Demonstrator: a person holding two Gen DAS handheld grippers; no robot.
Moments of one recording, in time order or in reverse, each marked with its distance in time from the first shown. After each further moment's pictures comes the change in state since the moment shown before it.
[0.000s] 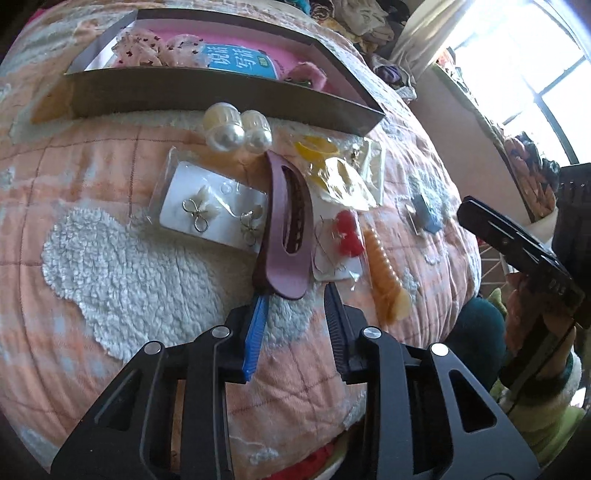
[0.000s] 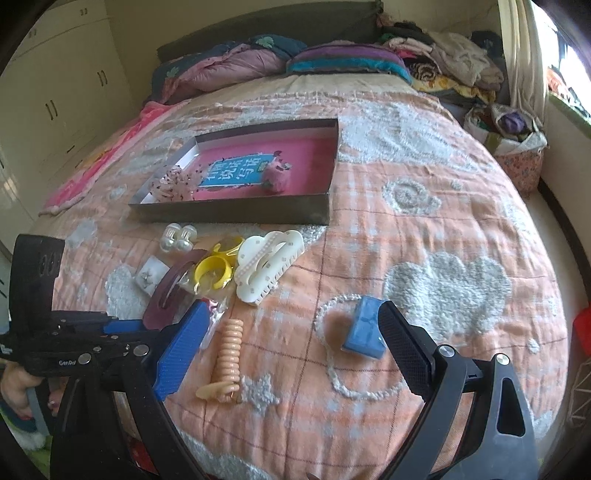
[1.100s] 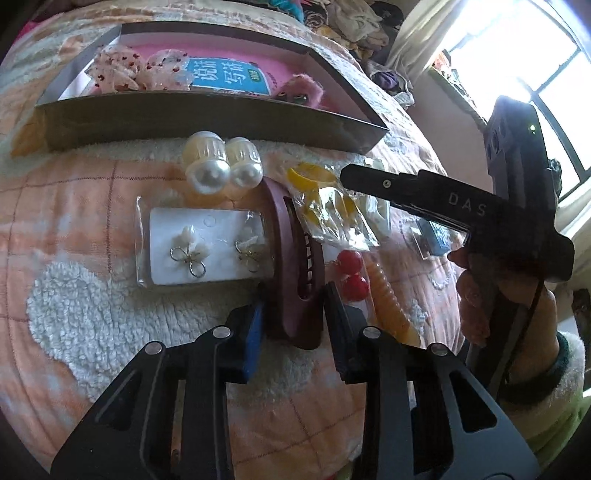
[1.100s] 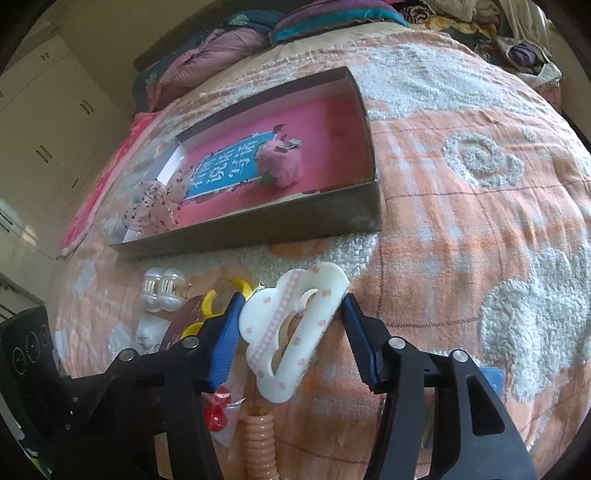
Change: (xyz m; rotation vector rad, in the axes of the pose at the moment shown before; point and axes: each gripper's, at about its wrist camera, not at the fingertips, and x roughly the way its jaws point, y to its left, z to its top) left arm 0.011 -0.006 0.017 0.039 -0.037 0.009; right arm 0.091 -0.005 0.034 0.188 0.089 0.131
